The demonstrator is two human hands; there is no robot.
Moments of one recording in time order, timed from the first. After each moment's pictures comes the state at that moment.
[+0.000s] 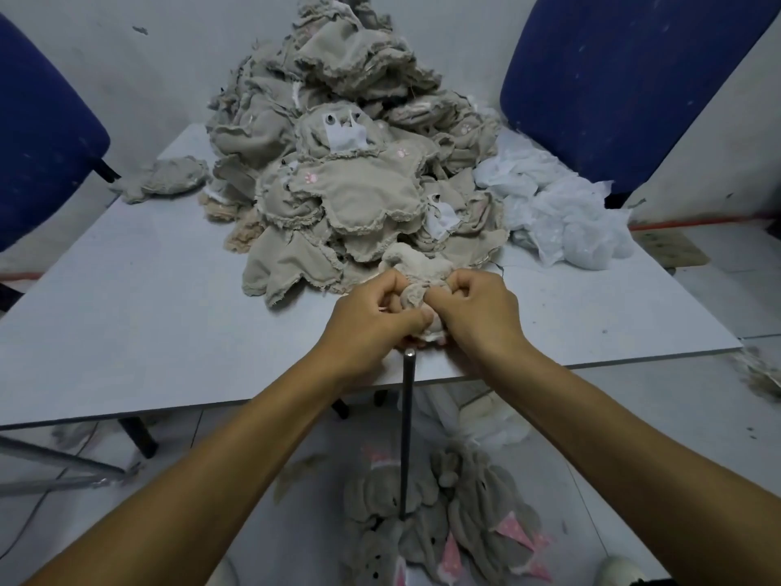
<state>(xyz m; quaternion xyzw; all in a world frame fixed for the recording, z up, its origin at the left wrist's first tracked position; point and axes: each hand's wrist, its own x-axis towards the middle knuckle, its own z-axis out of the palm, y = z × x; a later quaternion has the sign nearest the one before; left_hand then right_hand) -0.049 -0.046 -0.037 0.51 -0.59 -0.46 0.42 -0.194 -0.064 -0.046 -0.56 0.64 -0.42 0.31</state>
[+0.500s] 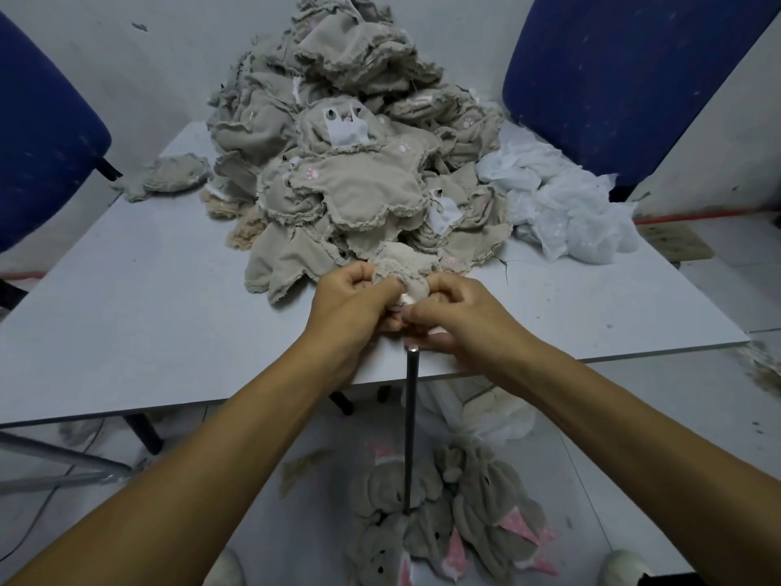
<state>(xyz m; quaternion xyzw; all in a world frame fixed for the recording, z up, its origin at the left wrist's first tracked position) -0.047 -0.051 -0.035 0.51 -0.44 -0.52 0.53 -0.193 -0.050 -0.034 -0.51 0.46 -0.38 0.62</state>
